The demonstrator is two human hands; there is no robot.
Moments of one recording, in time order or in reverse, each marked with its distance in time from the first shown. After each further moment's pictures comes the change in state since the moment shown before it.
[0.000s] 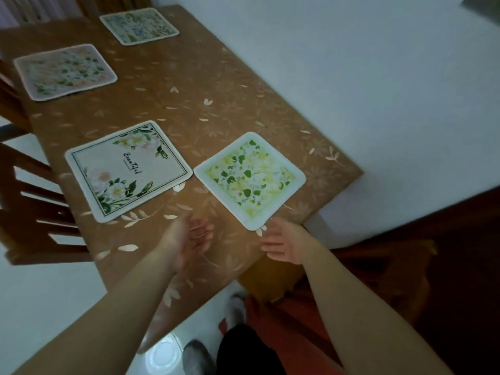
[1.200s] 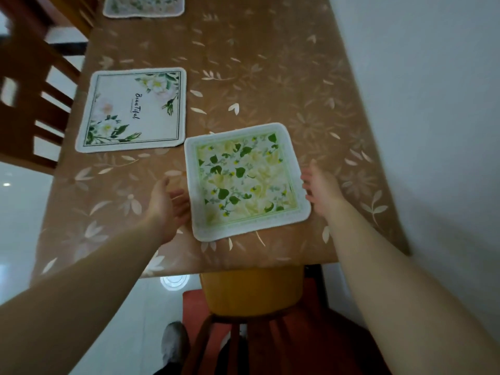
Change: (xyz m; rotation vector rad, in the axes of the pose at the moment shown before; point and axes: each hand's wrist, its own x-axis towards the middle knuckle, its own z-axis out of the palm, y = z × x) left_hand 0.116 -0.024 0.145 -0.473 0.508 0.179; right_hand 0.176 -0.246 -0.123 -0.447 -0.064 -0.385
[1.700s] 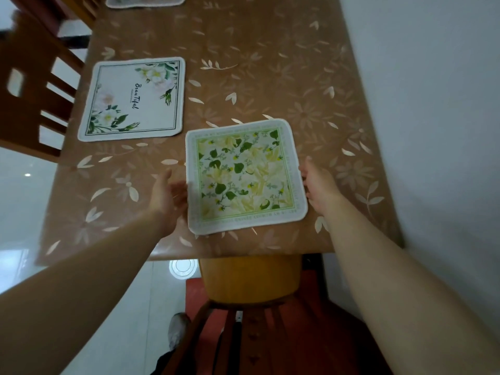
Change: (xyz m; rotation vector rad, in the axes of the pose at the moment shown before) left_hand -0.013 -0.021 0.012 0.040 0.010 0.103; right_hand 0.003 0.015 -0.019 -0.059 -0.088 0.039
